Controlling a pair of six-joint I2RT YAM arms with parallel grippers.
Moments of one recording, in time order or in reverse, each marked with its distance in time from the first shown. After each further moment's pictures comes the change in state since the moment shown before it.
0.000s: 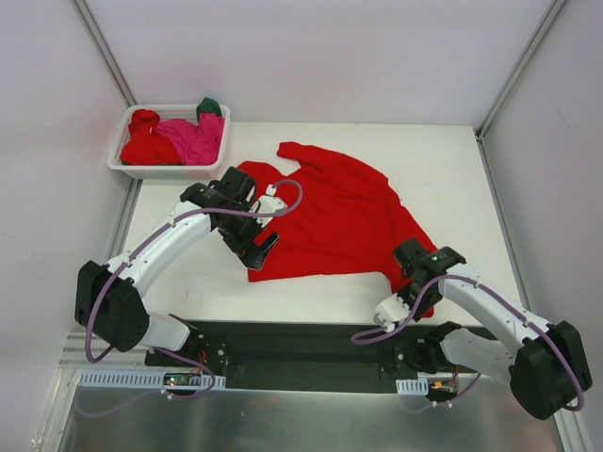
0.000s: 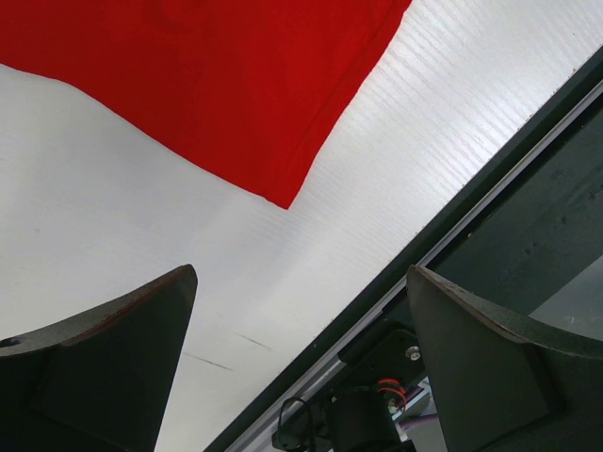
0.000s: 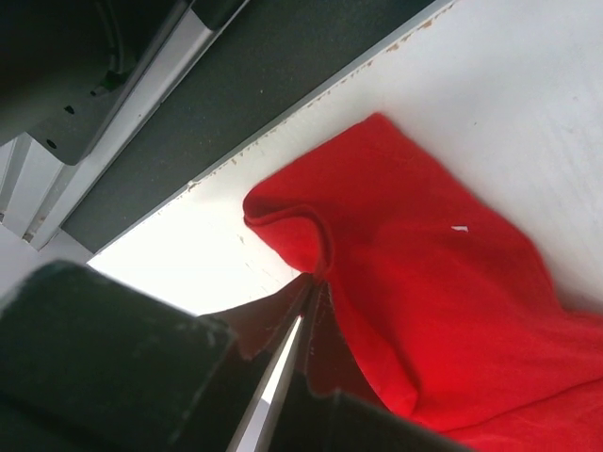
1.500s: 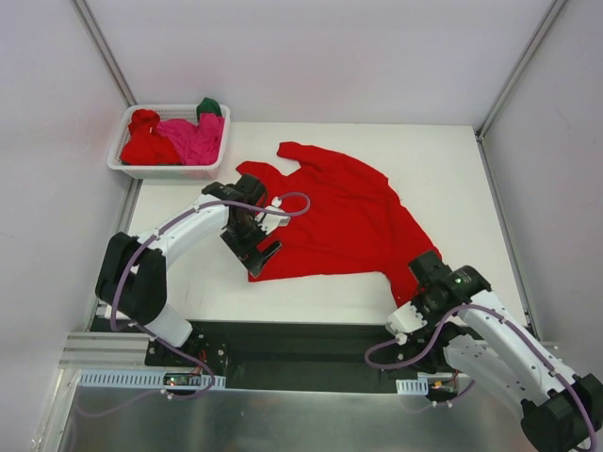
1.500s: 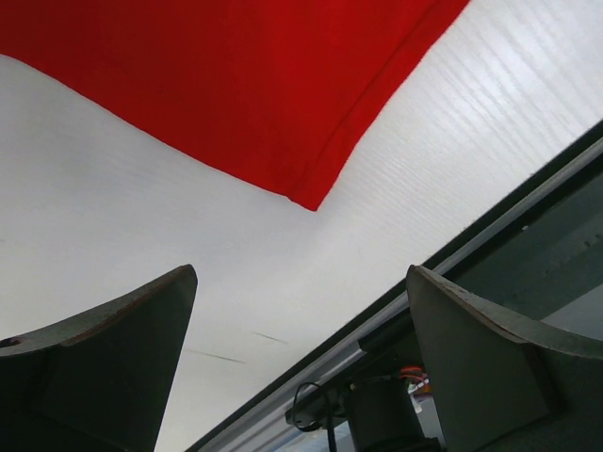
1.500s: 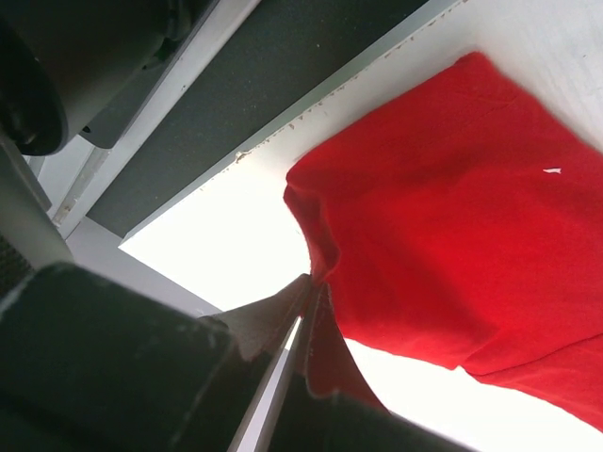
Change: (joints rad) left arm -0.001 0.164 -0.021 0.003 -0.058 0.036; right arm -0.015 -0.280 -0.045 -0.119 0.110 0.001
